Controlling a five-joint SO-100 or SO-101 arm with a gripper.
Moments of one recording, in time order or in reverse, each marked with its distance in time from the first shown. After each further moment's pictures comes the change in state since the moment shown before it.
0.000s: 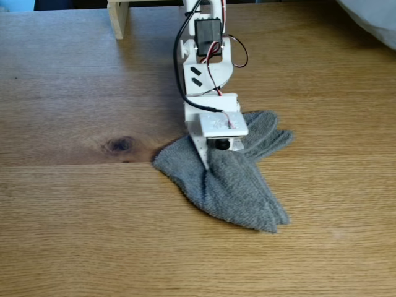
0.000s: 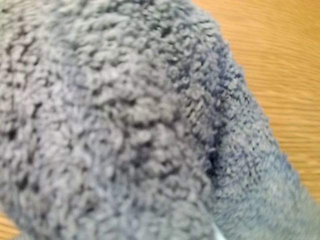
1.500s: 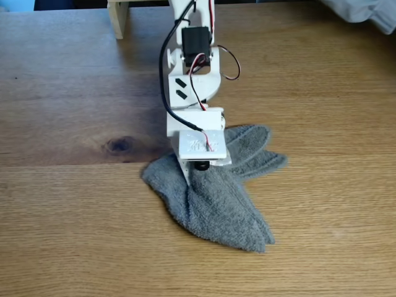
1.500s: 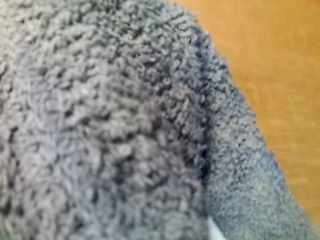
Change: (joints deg) arm 6.9 -3.7 -19.0 26.2 -3.3
